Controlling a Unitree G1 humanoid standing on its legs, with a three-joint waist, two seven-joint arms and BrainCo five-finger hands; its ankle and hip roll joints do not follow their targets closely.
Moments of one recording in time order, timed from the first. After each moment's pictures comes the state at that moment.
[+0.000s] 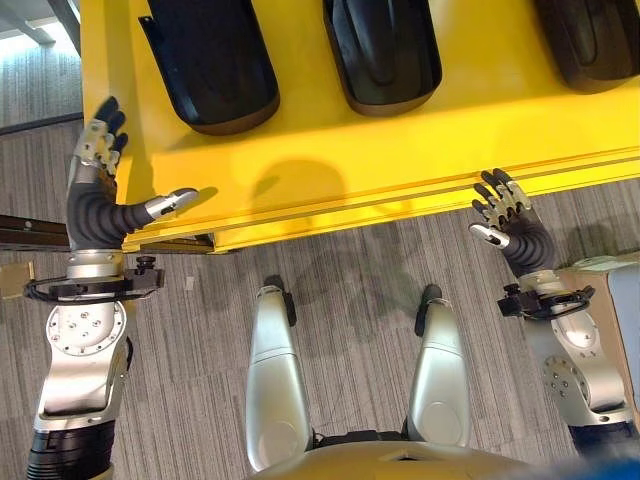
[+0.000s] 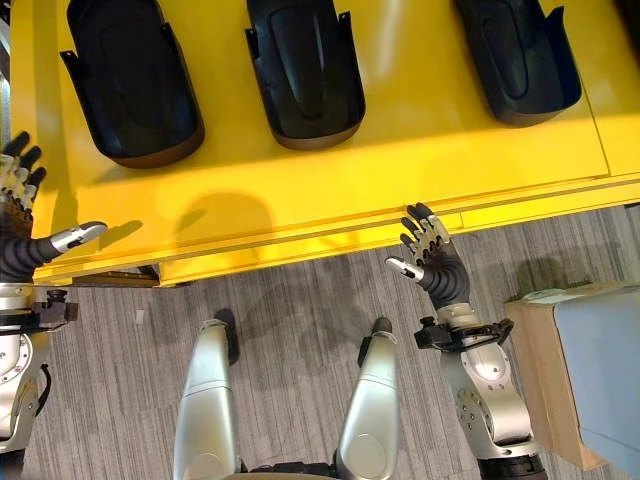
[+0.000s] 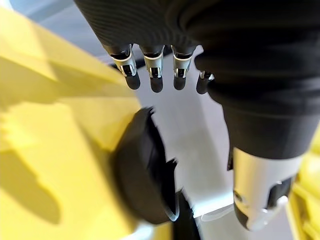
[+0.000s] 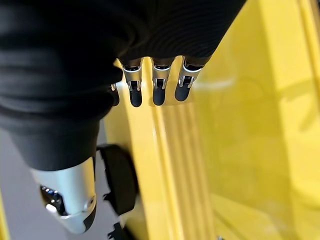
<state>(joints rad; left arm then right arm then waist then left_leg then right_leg) 0.10 0.55 0.30 -0.38 -0.26 -0.21 0.19 0.07 -0.43 0.02 -0.31 0.58 -0.08 0.03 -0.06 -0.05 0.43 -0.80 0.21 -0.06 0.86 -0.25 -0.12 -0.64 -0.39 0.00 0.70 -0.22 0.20</state>
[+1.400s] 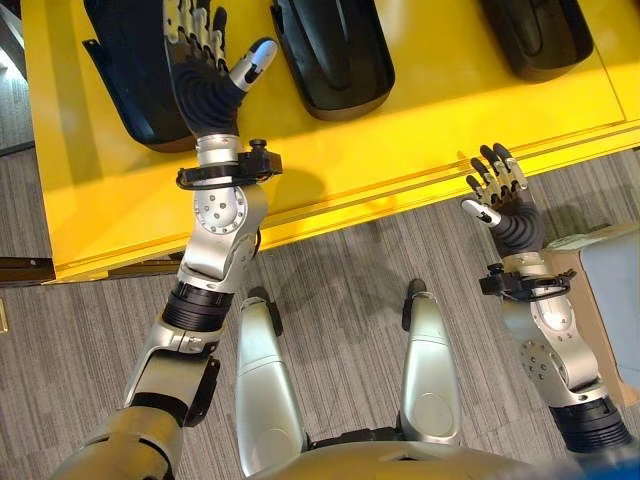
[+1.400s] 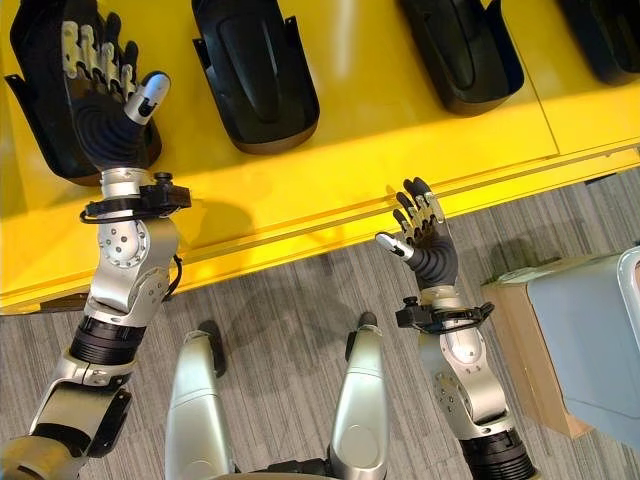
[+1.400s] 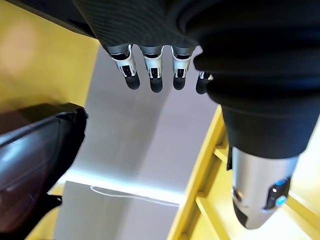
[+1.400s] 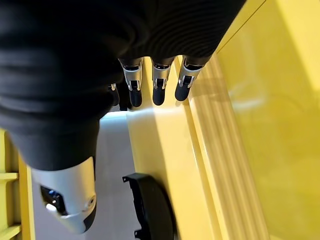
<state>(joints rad) -0.64 0.40 -0.16 -0.05 -0.43 -0.30 0.49 -0.05 -0.43 0.13 -0.25 0.60 -0.16 -0.15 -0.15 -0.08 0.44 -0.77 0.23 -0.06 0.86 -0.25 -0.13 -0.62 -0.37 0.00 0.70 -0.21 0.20</state>
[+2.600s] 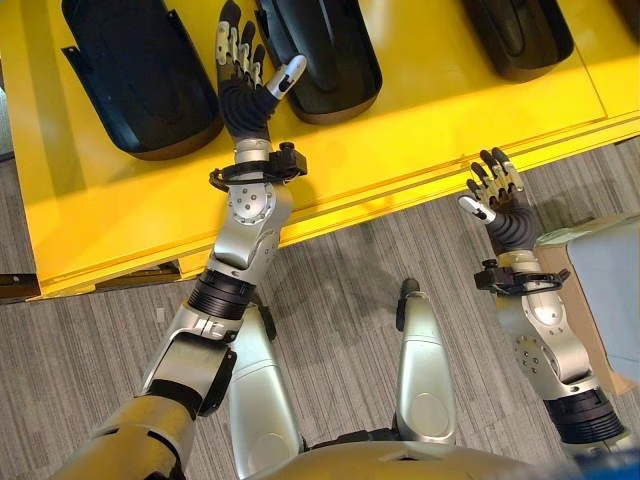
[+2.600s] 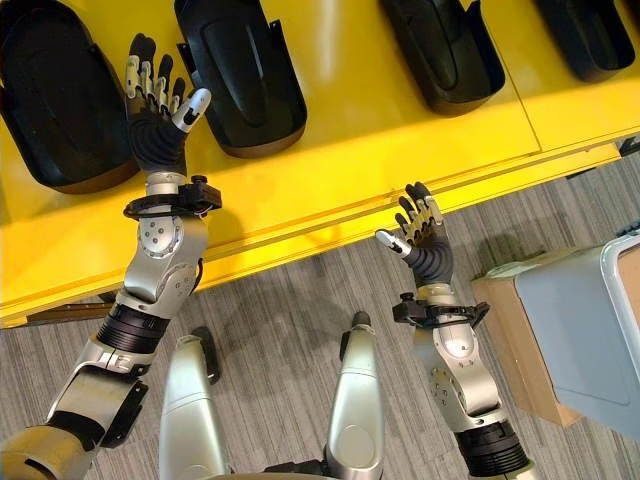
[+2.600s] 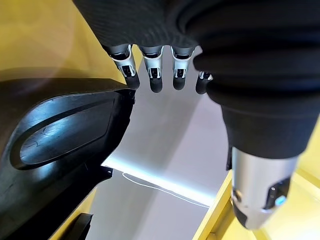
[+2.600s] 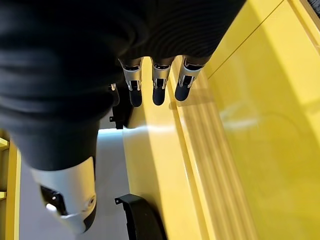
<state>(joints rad) -0.69 0.33 -0.23 0.08 -0.49 -0.28 0.51 -0.08 -0.43 0.16 -0.20 0.60 -0.17 -0.20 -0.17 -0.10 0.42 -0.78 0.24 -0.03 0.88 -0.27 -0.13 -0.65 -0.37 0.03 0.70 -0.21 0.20</state>
